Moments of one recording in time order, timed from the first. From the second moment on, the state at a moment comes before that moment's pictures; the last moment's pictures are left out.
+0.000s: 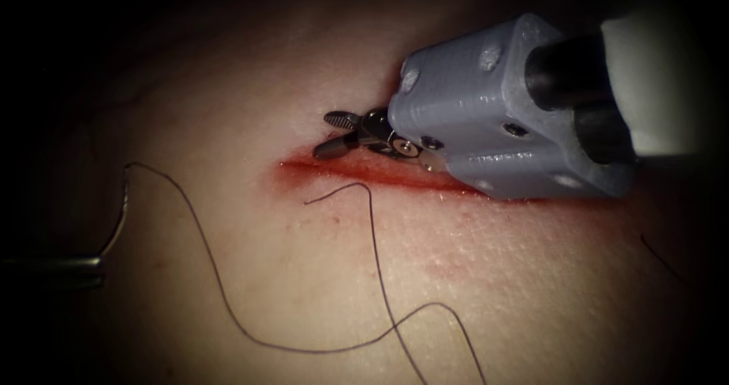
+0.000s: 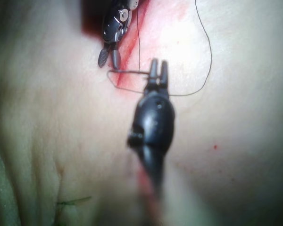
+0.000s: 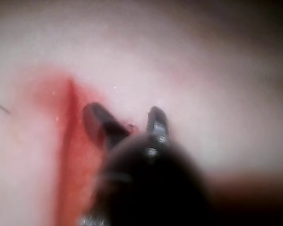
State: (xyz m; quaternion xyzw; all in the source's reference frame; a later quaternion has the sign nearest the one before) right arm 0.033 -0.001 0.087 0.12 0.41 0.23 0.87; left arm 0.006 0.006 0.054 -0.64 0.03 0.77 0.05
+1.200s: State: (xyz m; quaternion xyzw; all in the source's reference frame) right arm 0.021 0.003 0.078 0.07 0.43 0.29 0.85; left arm 0.006 0.006 0.054 -0.64 0.03 0.77 0.06
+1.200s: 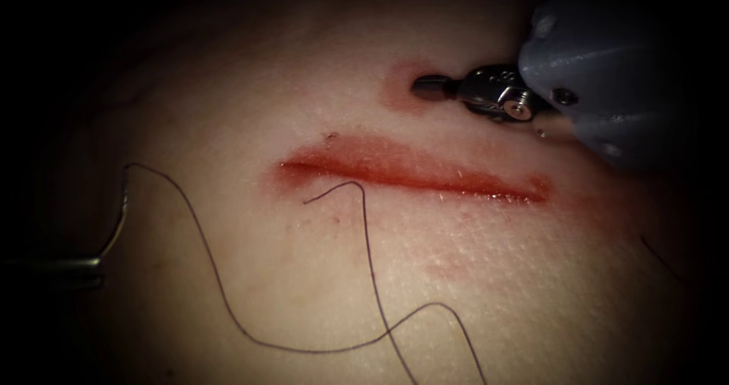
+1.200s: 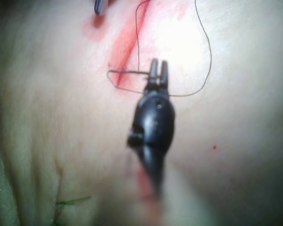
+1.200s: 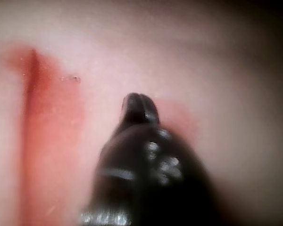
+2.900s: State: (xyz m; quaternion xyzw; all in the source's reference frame) right arm 0.036 -0.007 0.075 0.17 0.45 0.18 0.86; left arm 0.004 0.004 0.057 -0.64 0.02 0.77 0.07
